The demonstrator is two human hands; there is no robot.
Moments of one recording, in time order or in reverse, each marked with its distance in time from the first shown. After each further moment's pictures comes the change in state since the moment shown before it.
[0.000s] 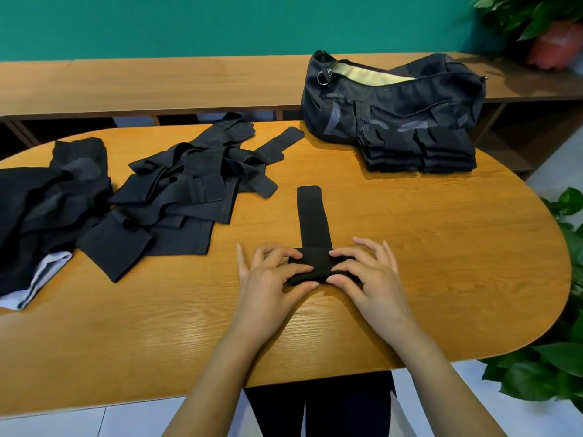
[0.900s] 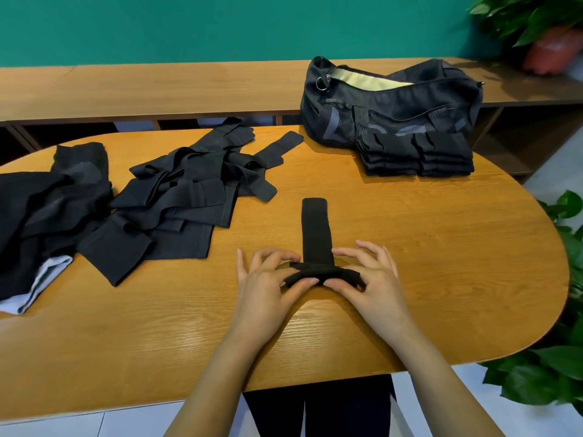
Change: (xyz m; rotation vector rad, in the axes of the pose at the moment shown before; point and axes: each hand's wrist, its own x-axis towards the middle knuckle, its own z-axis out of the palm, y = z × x) left_hand 0.001 -0.001 0.001 -0.055 0.019 -0.050; right_hand 0.004 0.000 -0.003 0.060 -0.020 0.101
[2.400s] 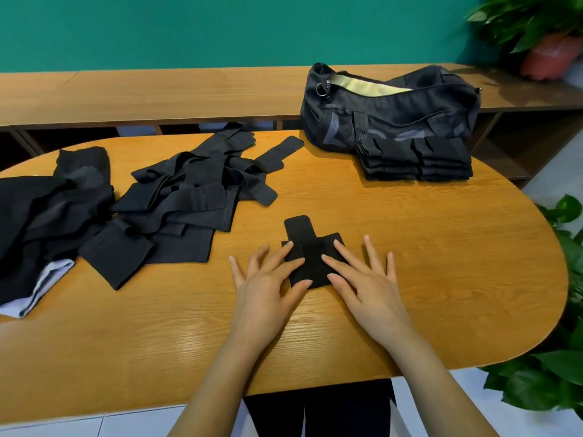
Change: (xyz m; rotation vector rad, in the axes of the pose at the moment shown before) left_hand 0.001 0.002 -0.002 0.086 -0.077 -0.087; right_hand -0.001 -0.004 0.002 -0.256 -0.196 0.051
